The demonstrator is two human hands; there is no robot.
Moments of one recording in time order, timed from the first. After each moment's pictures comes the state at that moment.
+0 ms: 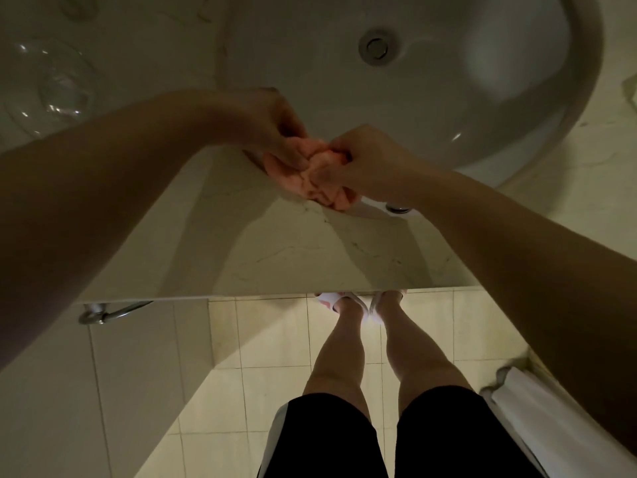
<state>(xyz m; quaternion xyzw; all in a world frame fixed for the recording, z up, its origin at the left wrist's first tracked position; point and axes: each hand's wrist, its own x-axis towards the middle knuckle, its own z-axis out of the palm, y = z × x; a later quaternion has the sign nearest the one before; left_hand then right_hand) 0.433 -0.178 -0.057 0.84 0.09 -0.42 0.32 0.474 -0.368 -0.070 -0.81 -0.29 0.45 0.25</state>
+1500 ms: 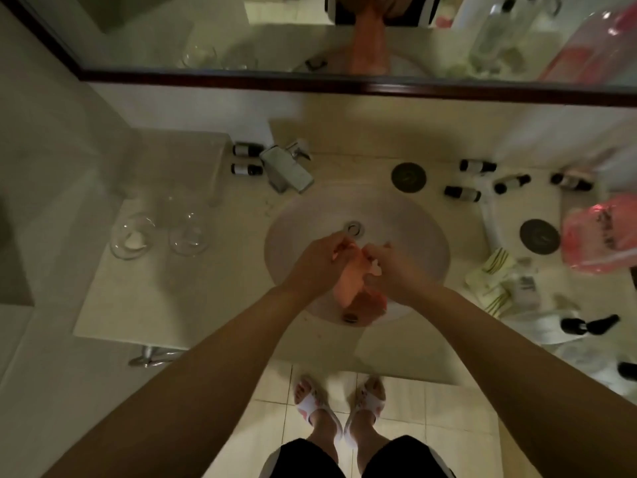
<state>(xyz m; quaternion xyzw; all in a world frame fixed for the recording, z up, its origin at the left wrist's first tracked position) 0.433 -0.308 0.098 0.85 0.22 0.01 0.48 0.537 -0.447 0.093 -0.85 -0.39 0.32 0.17</state>
